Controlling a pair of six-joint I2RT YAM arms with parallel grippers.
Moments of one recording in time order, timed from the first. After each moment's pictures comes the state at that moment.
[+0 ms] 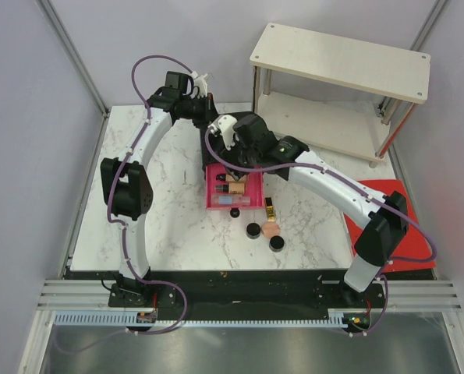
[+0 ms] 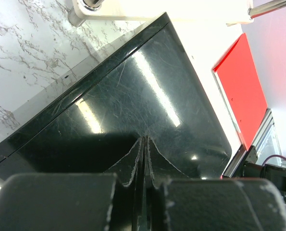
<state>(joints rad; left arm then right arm) -0.24 2.13 2.05 -0.69 0.68 -0.21 0.80 1.71 1.64 -0.62 -0.01 -0.12</state>
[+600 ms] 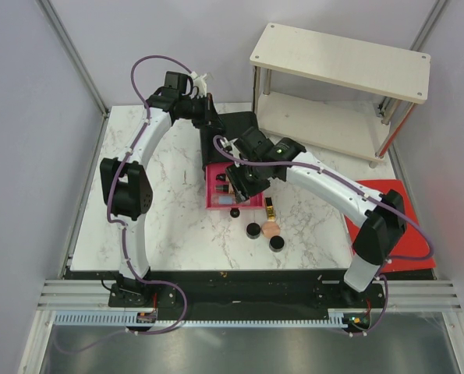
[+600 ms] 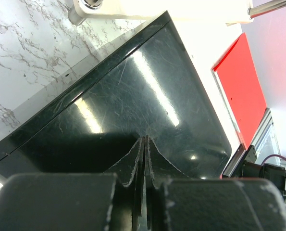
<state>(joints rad) -0.24 2.13 2.05 -0.70 0.68 -0.22 0.80 1.74 1.66 -0.97 -0.14 0.24</state>
